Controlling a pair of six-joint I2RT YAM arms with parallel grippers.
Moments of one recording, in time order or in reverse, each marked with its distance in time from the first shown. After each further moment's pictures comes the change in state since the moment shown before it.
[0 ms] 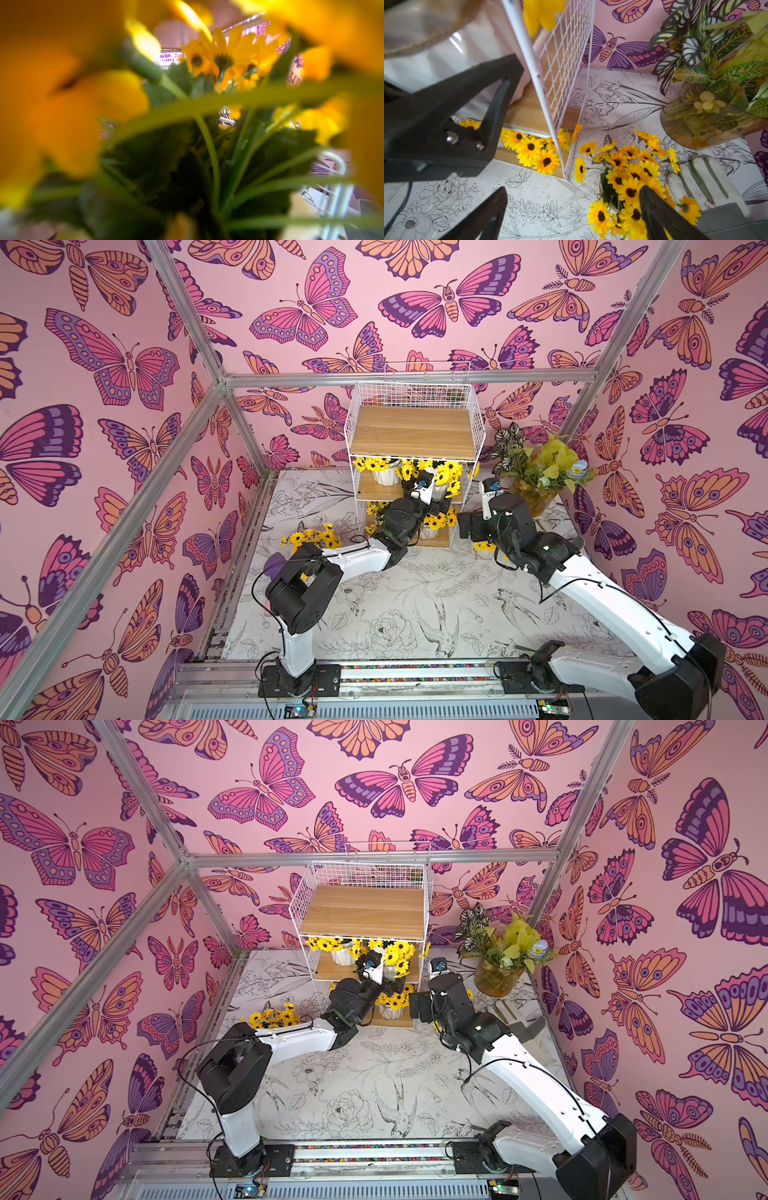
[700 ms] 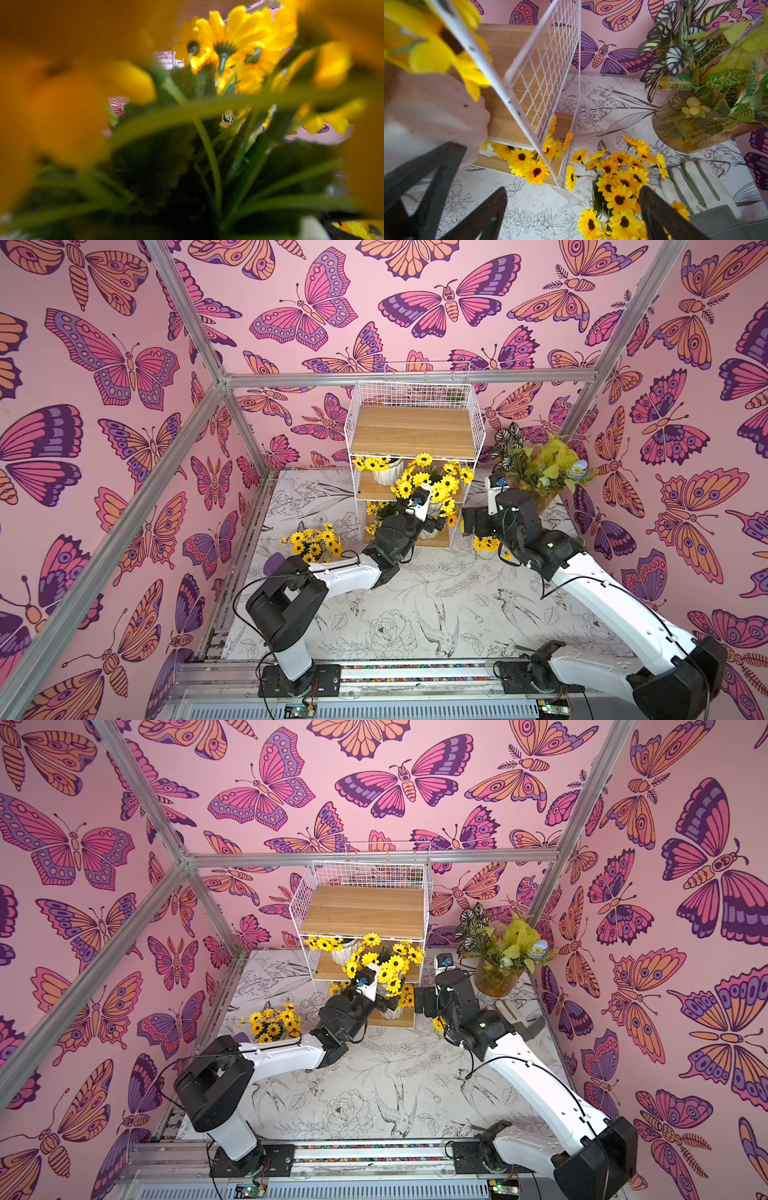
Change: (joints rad) left arm -0.050 -0.150 -0.198 0.042 -0.019 0.039; right arm -0.048 -0.005 0.008 0.014 -0.012 -0.015
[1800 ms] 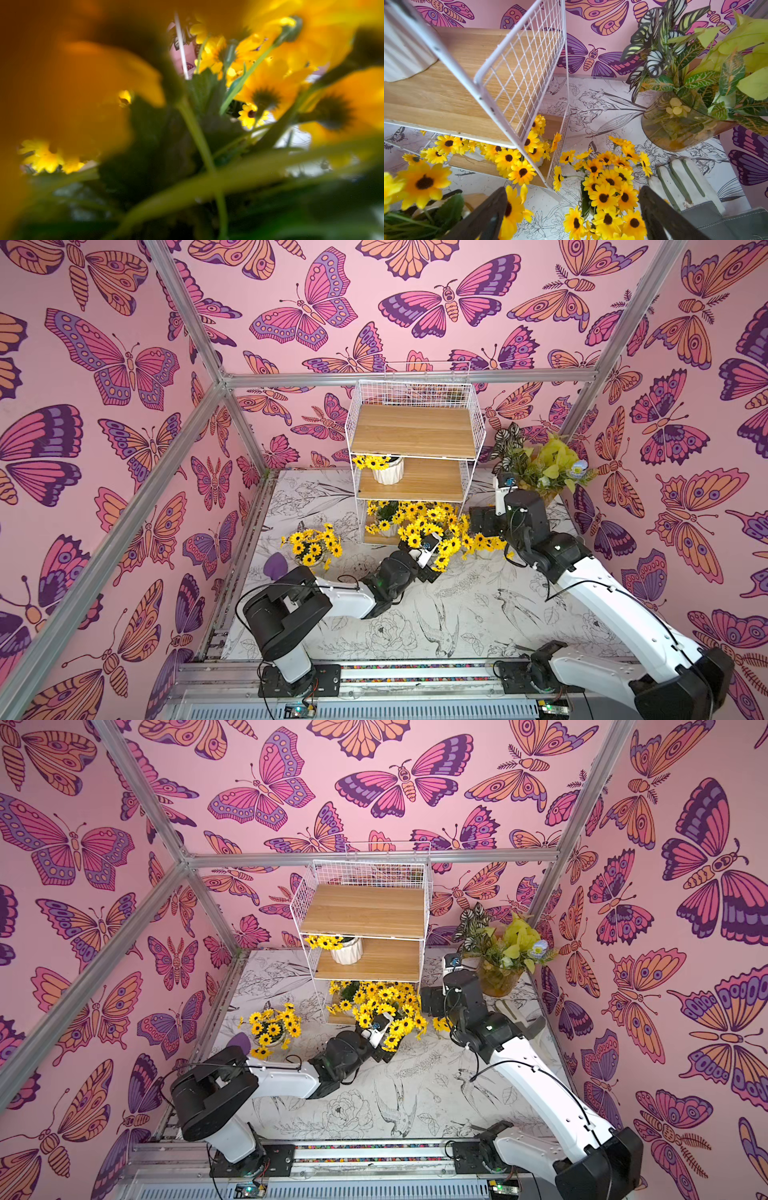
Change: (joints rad) left arm -0.124 -0.029 -0.279 -0.104 0.013 0.025; right arm -0.045 -0.038 -0.026 0.006 -0.004 -0.026
